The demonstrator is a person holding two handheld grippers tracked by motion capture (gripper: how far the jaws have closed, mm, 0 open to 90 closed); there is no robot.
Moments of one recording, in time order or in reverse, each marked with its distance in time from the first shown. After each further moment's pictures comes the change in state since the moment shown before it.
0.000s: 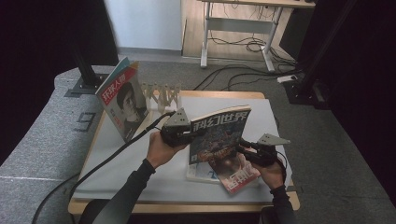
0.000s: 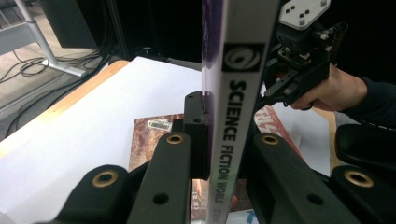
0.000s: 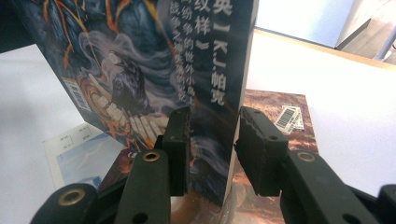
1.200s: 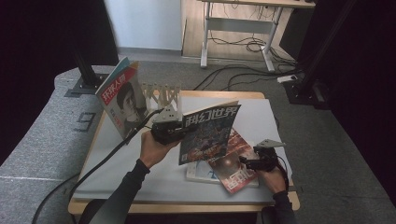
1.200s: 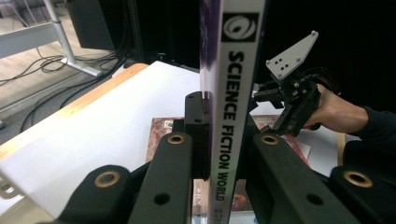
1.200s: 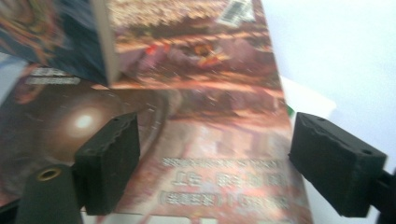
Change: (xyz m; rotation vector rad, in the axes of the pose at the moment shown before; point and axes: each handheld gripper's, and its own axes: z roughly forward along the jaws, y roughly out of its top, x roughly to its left) left arm 0.011 -0.003 -0.026 -0.036 0.061 -0.064; right arm -0.025 -0.044 0.012 0.235 -0.174 0.102
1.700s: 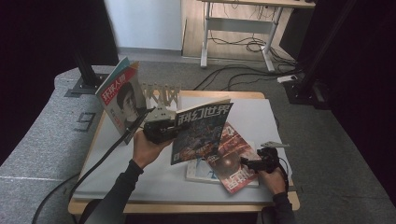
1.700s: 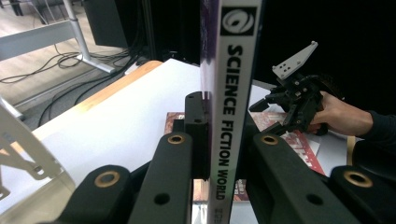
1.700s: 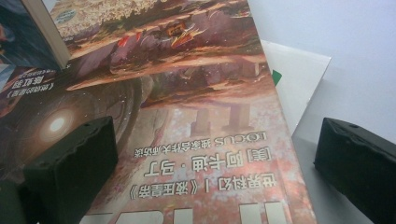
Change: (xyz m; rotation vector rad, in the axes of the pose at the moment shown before) left arm 0.005 -0.001 -0.019 0.005 0.048 -0.014; right arm -0.016 -0.016 0.010 0.000 0.049 0.174
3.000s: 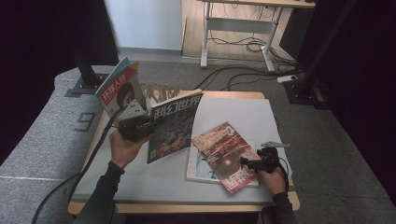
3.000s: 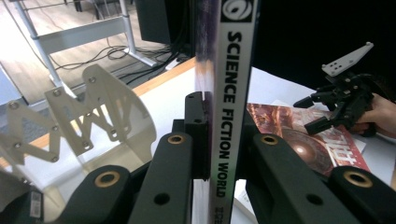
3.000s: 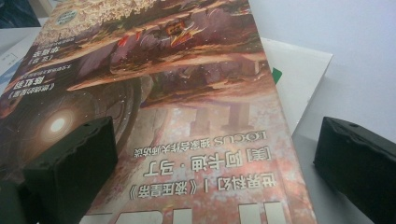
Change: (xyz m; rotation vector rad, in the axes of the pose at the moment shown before) left arm 0.029 -0.016 -0.050 -0.004 0.167 -0.056; right arm -0.002 0.000 0.001 0.005 0.014 0.015
